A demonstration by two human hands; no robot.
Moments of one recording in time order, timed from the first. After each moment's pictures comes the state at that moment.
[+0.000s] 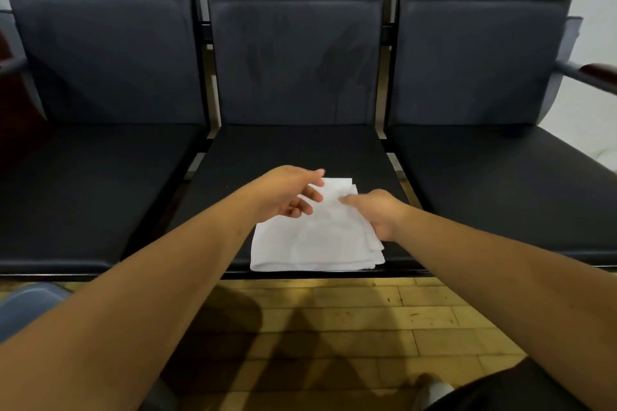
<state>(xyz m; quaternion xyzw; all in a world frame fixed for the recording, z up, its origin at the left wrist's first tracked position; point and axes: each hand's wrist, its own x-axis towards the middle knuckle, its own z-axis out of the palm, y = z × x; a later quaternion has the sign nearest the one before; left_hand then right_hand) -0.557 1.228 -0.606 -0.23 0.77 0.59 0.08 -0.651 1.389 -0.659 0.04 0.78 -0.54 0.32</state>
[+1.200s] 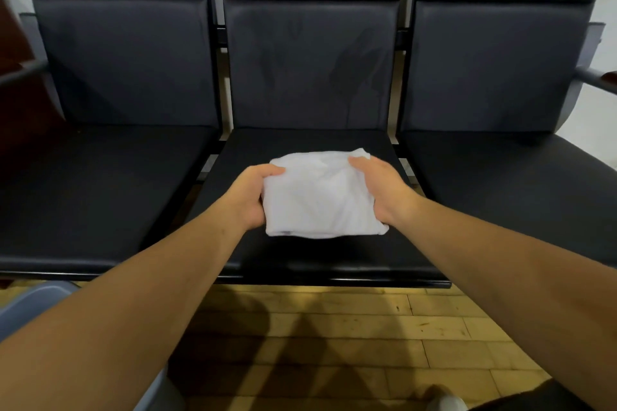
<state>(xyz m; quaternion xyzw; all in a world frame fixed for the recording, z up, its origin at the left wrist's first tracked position) -0.543 1.171 -0.634 -0.27 0.51 0.82 -0.03 -0.654 1.360 -0.629 -0.04 0.65 -0.71 0.26</state>
